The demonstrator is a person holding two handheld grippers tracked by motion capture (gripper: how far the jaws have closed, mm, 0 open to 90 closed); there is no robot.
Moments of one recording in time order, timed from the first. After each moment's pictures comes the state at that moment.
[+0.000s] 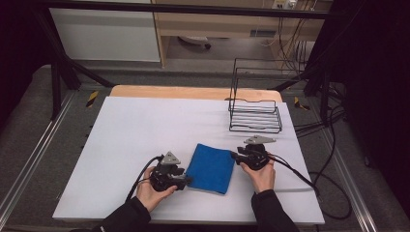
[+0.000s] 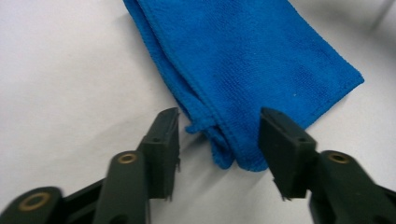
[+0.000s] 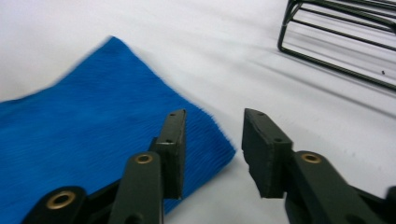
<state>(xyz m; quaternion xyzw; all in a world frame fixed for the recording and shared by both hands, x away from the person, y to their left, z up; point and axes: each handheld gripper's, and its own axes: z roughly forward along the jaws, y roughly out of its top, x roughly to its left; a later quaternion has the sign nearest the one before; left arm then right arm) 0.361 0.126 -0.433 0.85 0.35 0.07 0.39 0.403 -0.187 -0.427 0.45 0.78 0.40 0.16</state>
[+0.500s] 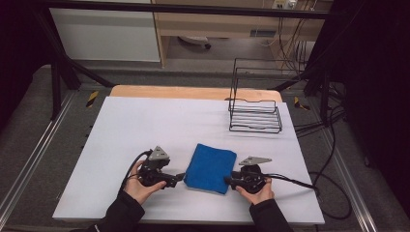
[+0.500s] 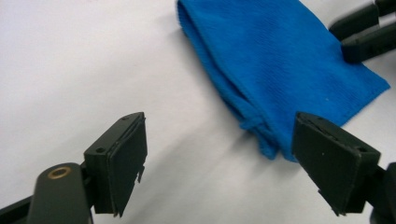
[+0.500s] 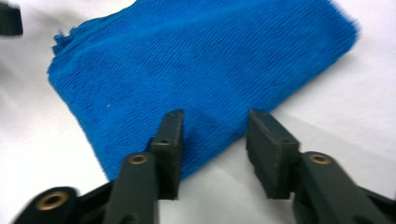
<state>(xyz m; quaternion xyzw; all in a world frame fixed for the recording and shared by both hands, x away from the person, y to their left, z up) 0.371 0.159 -0.422 0.83 0.37 0.09 0.40 0.351 -0.170 -0.450 0.46 0.80 0.38 0.07</state>
